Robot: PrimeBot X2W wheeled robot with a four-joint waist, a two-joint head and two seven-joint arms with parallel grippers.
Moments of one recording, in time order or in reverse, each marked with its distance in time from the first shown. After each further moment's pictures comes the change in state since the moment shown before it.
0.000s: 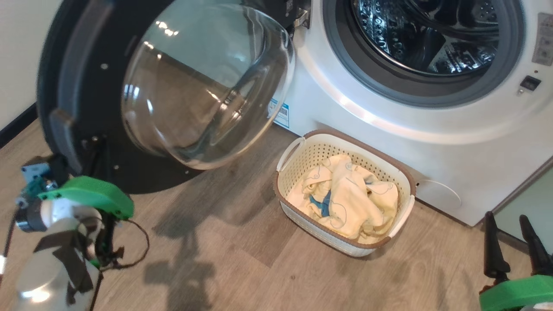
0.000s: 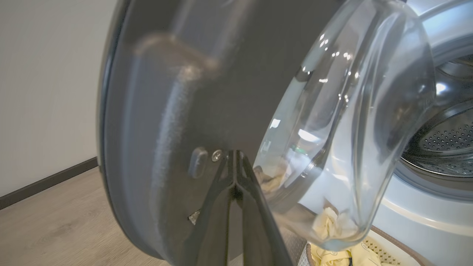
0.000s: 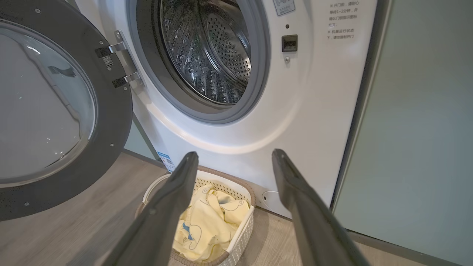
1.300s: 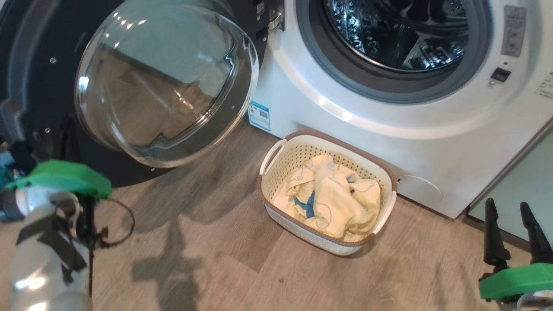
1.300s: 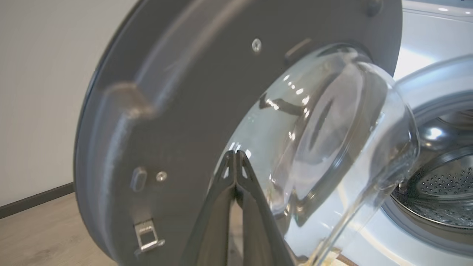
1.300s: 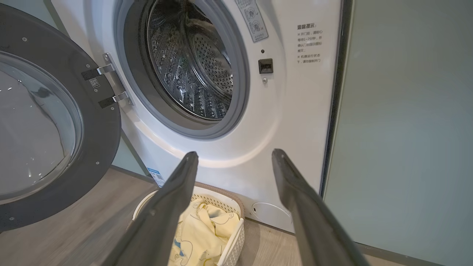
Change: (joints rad) left arm -0.096 -0.129 0.373 0.105 0.242 -0.188 -0.005; right arm -0.050 0.005 0.005 0.010 0.008 0.000 0.000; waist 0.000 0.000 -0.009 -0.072
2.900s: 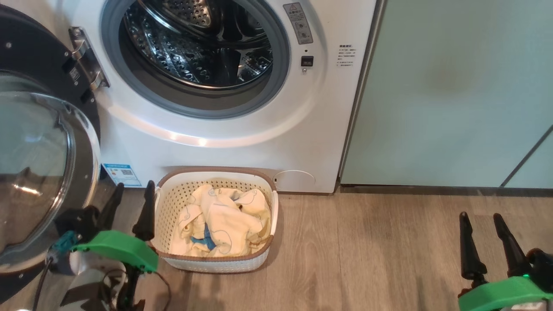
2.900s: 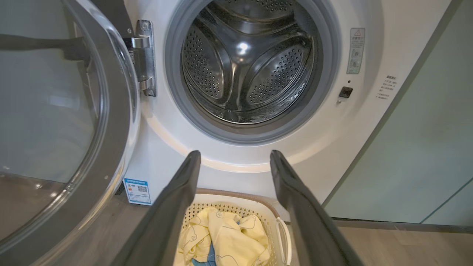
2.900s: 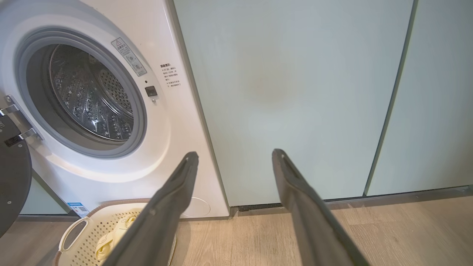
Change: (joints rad) left arm 0.305 -0.045 -0.178 -0.199 0.003 -0.017 0.005; right arm 0.056 0.022 0.064 -0.042 -0.028 0.000 0.000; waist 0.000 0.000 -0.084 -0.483
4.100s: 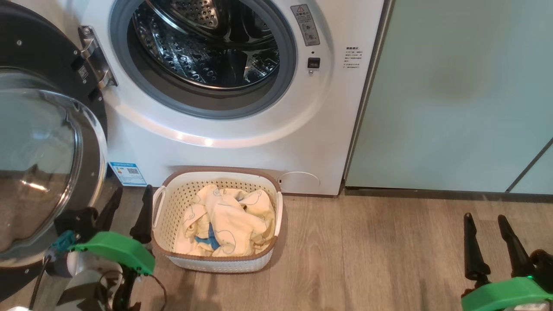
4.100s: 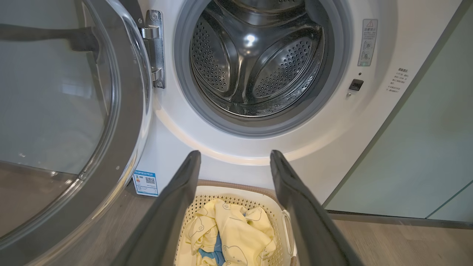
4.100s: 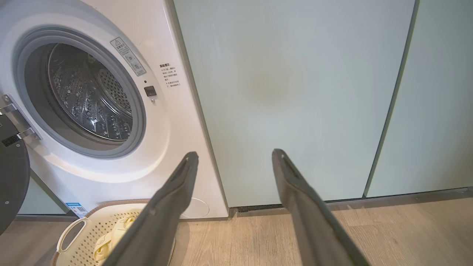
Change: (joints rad) left arm -0.010 0.033 -0.041 0.042 -0.041 0.000 0.000; right arm 0.000 0.004 -0.020 0.009 -0.009 0.000 0.000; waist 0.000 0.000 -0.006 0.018
